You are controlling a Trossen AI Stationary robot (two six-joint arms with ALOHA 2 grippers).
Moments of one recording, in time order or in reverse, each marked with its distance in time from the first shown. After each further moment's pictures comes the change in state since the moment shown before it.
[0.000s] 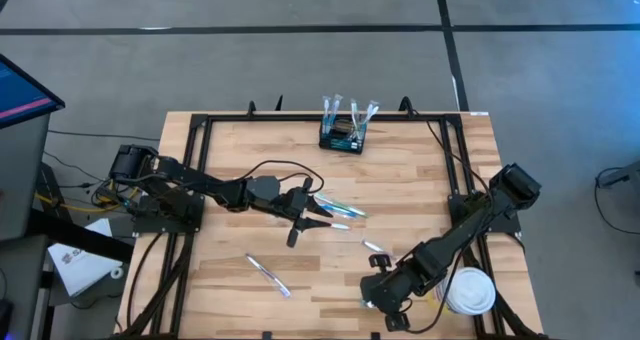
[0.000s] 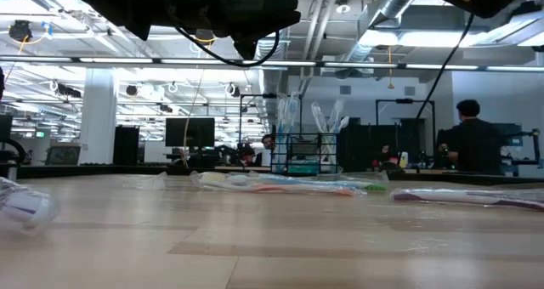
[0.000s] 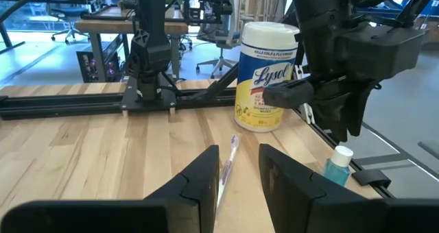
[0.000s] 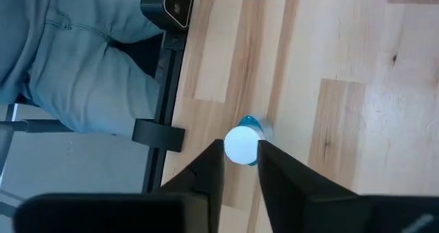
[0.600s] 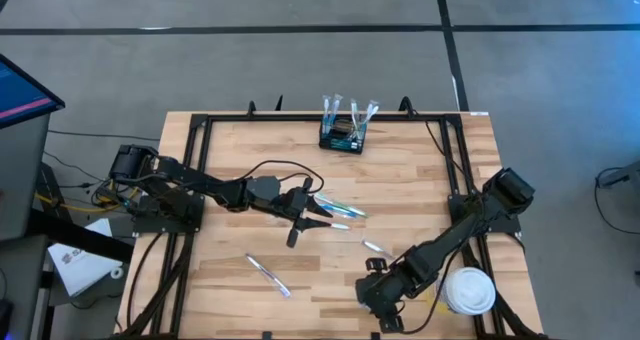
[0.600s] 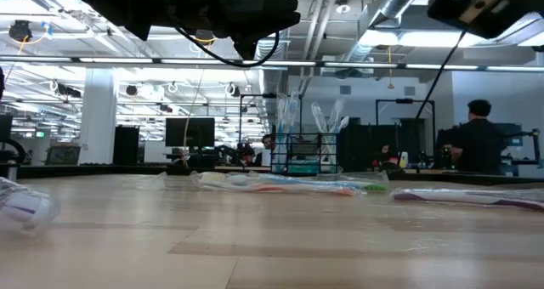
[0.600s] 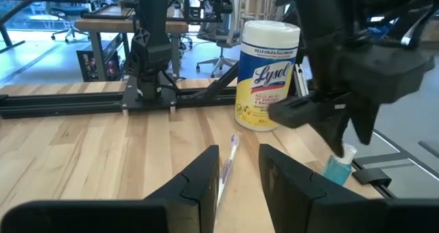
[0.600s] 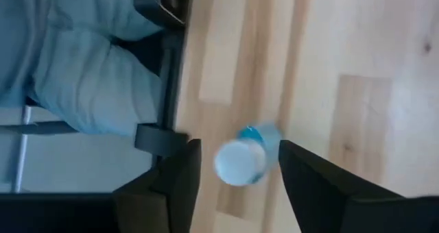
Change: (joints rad) left arm 0.000 0.000 0.000 -0.003 0.000 0.000; right arm -0.020 0.061 0.003 0.040 -0.051 0.029
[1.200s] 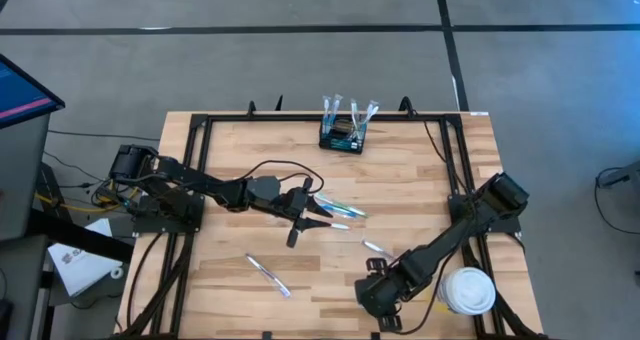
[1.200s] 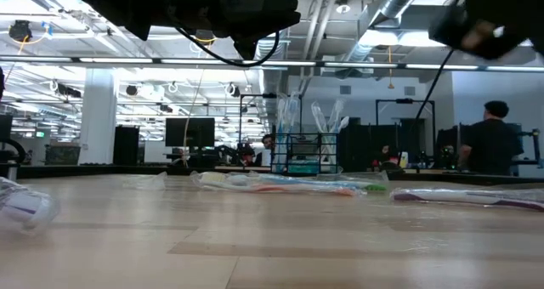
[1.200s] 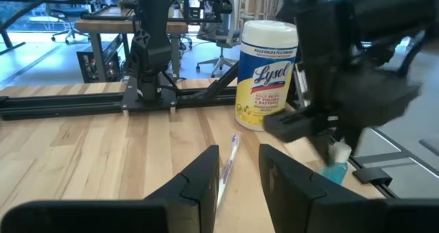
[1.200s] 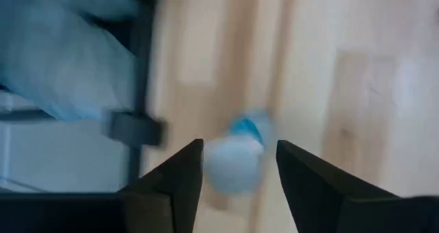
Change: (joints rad) left arm 0.000 0.000 0.000 0.000 0.000 0.008; right arm -0.004 0.051 -0.002 -0.026 -0.003 -0.005
